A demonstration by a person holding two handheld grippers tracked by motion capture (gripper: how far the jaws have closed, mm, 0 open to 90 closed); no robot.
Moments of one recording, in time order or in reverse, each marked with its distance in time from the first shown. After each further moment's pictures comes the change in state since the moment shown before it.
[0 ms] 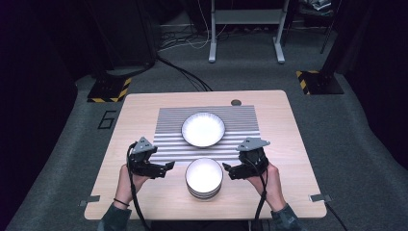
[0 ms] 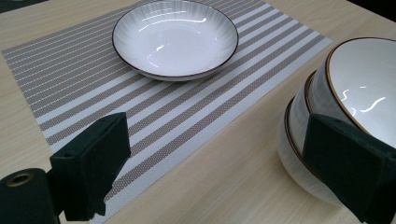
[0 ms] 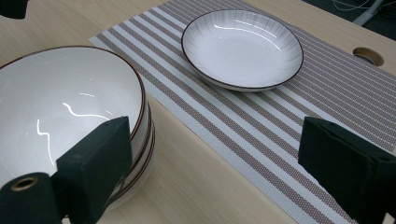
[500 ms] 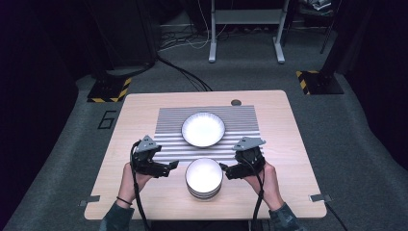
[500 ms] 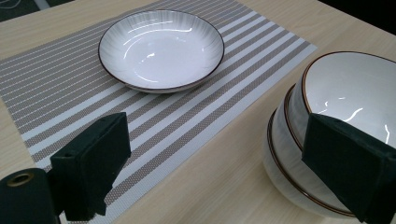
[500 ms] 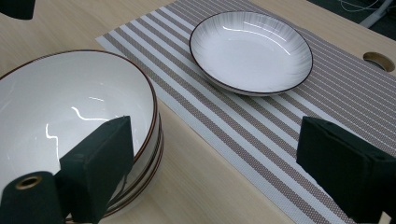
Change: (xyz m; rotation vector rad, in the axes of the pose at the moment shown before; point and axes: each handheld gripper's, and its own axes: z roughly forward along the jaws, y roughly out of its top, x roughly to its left) left arm -0.009 0.011 0.002 -0.008 -0.029 0.024; right arm 0.005 0.006 0.005 0.006 0.017 -0.023
